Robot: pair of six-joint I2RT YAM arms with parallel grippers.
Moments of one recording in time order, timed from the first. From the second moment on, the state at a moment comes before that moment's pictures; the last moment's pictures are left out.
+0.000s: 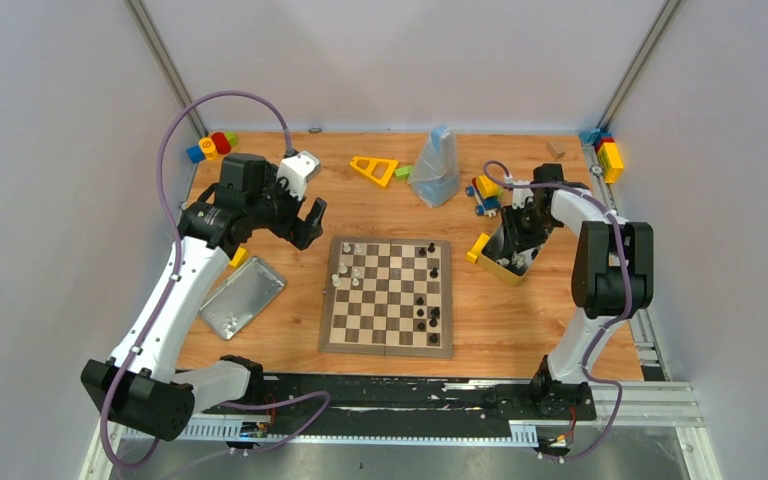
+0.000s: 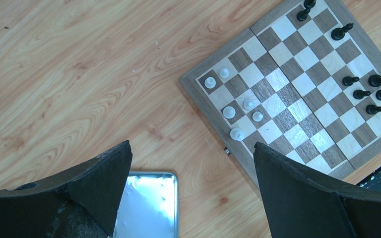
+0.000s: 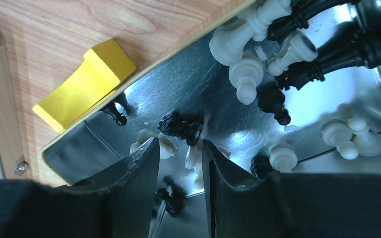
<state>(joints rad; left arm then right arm) -0.29 1.17 1.26 -0.81 0.28 0.29 -0.03 1.83 1.24 -0.70 -0.28 -0.26</state>
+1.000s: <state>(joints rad) -0.29 1.17 1.26 -0.80 0.28 0.29 -0.03 1.82 1.28 -0.70 -0.28 -0.28</state>
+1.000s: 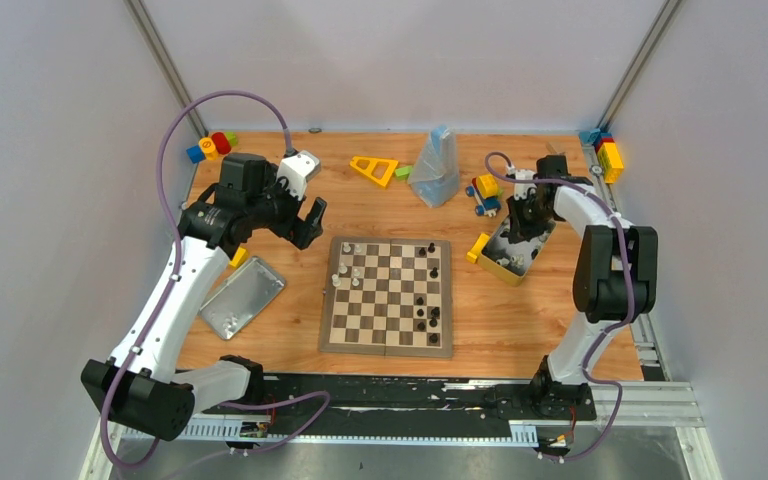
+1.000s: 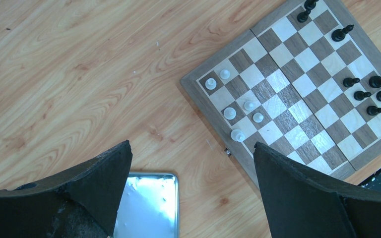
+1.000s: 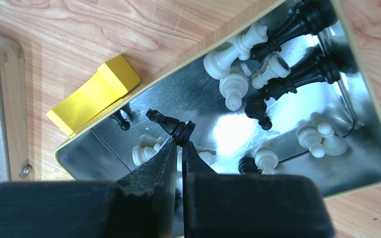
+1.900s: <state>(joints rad) -0.51 1.62 1.32 -0.40 0.74 0.05 0.10 1.58 1.24 -0.77 -0.59 -0.31</state>
